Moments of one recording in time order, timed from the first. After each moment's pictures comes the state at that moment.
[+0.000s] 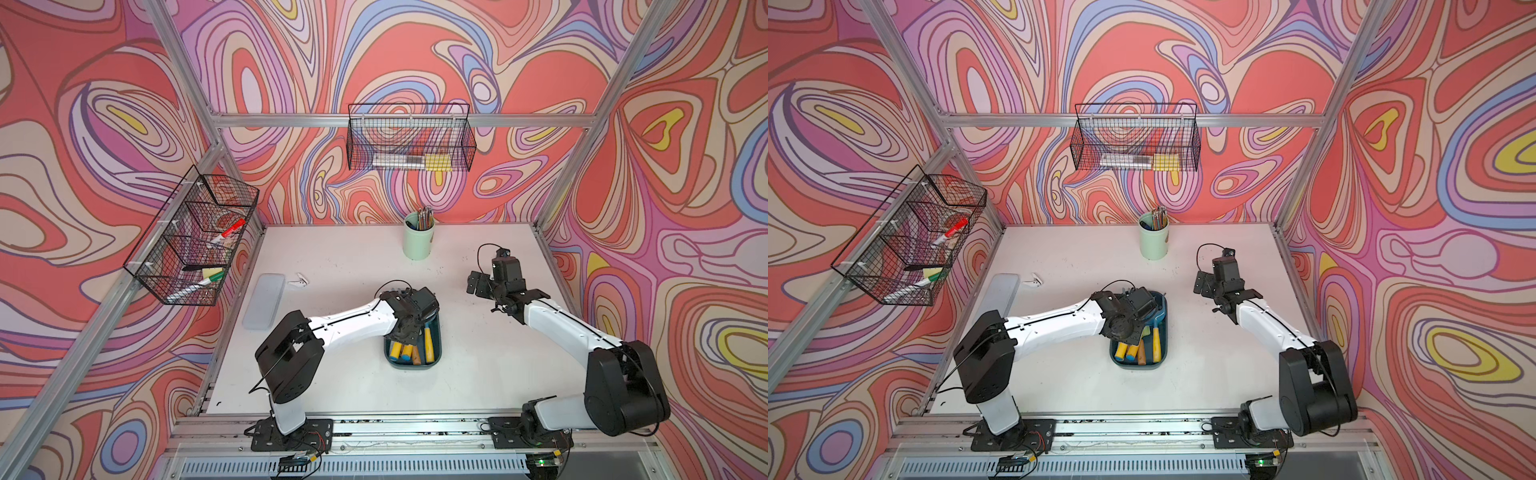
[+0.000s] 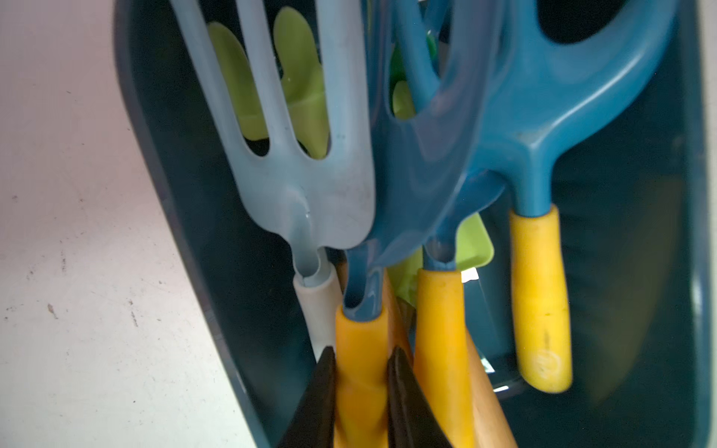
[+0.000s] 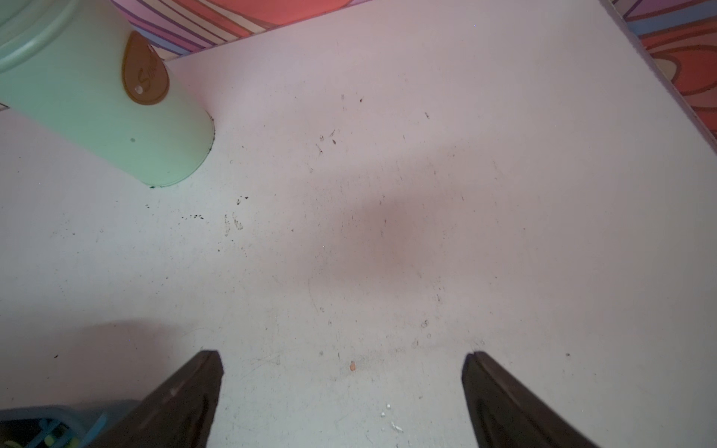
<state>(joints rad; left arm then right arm) -0.94 1.76 1.32 -0.87 -0.20 -0.63 0.21 1.41 0.86 -0.20 0.16 0.34</state>
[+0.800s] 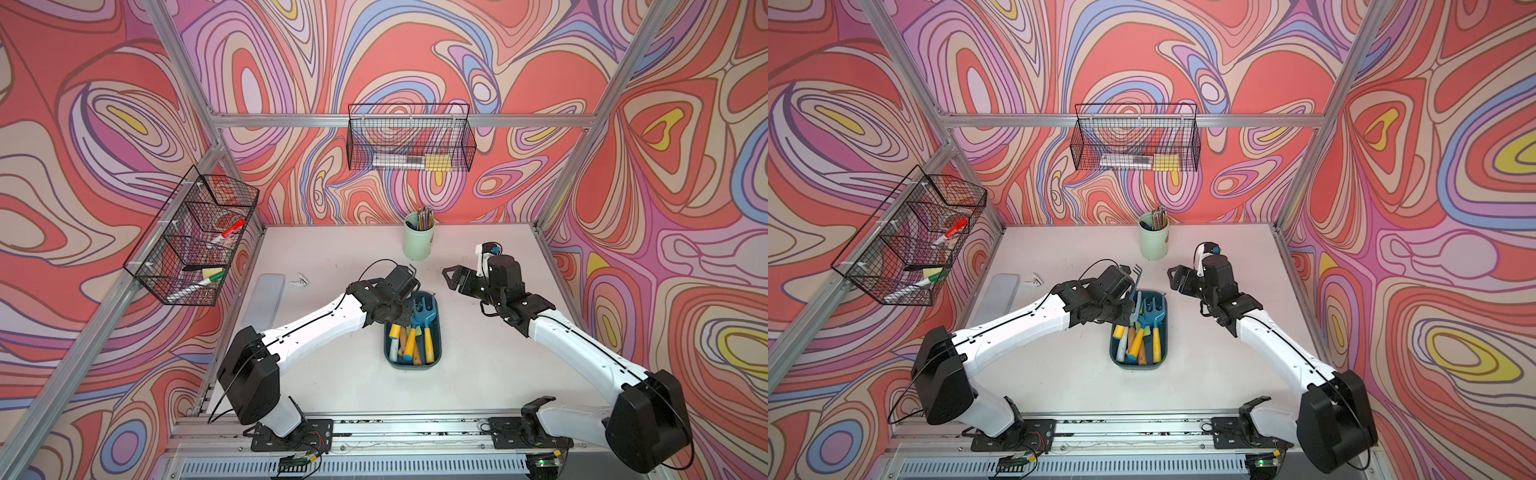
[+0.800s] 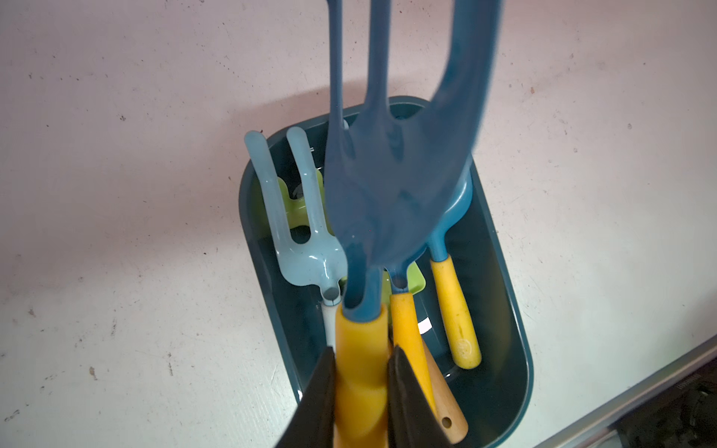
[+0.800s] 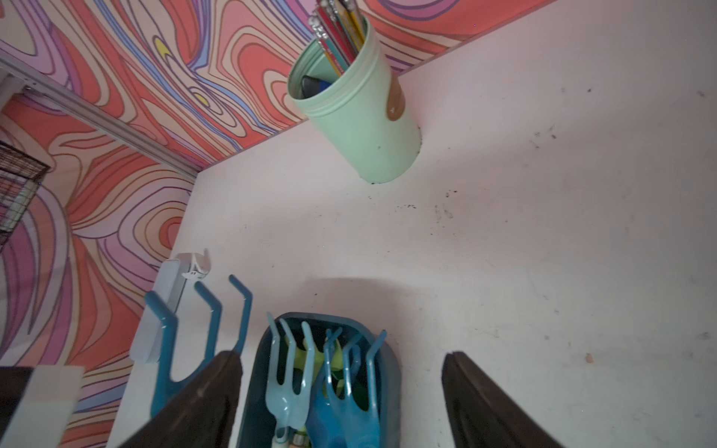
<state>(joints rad) -0.83 1.57 1.28 -0.75 -0.12 -0.49 0.40 1.24 0.87 -0.13 -0.12 0.63</state>
